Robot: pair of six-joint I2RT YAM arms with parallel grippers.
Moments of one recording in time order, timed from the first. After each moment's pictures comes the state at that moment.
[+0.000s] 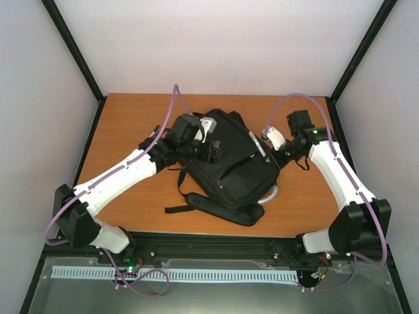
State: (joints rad) left arm -0.75 1.44 1.31 -0.54 0.15 -0.48; right arm 0.19 1.40 1.26 -1.04 -0.49 -0.44
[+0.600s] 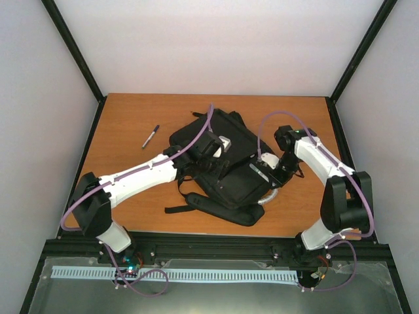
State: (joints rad) left arm -0.88 1.58 1.27 -0.56 -0.02 -0.33; right arm 0.21 1.55 1.16 -1.25 -0.25 -0.59
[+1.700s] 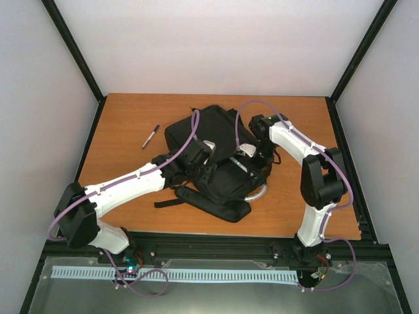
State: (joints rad) left arm -0.88 1.44 1.10 -0.56 -0.18 -0.43; right arm 0.39 1.86 1.47 -1.32 -0.35 -0.44
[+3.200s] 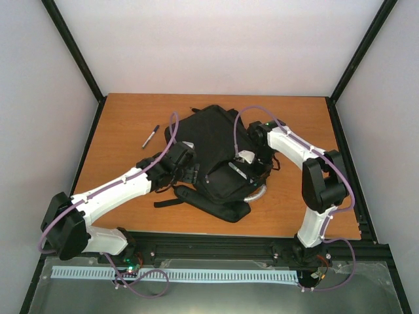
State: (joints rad) left arm -0.76 1.32 0.96 -0.60 -0.25 -0.47; right arm 0.42 1.82 1.39 -1.31 -0.35 -0.40
